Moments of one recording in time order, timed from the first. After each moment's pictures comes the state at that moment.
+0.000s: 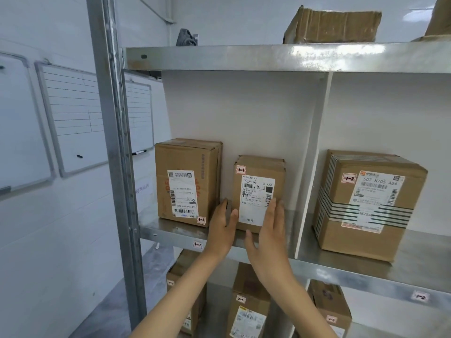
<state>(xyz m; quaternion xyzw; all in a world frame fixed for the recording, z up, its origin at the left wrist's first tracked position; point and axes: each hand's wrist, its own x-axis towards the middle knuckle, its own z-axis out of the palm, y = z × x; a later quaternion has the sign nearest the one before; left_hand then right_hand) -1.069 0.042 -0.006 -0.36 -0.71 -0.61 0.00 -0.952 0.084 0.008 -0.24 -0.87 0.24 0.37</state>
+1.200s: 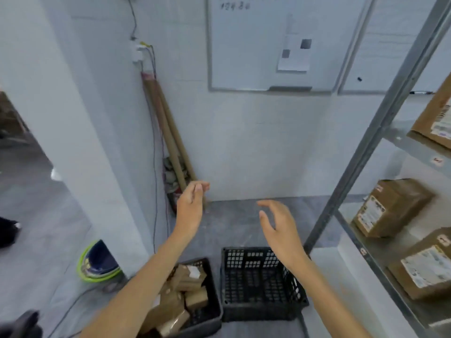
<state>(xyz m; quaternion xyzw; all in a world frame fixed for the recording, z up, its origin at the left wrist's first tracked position) -0.693 -0.374 -0.137 0.19 -0.72 -0.56 0.35 -0.759 -0.173 -0.132 0.33 -0.84 0.43 0.01</state>
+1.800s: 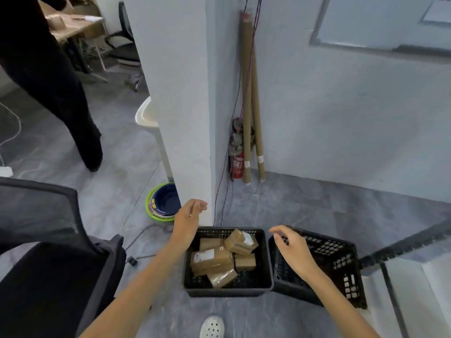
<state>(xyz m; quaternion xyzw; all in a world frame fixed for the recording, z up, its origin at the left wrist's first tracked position) -0.517 -0.572 -0.275 0.40 -0.69 -0.54 0.27 -0.684 -0.356 -0.261 0.32 -0.84 0.33 -0.27</state>
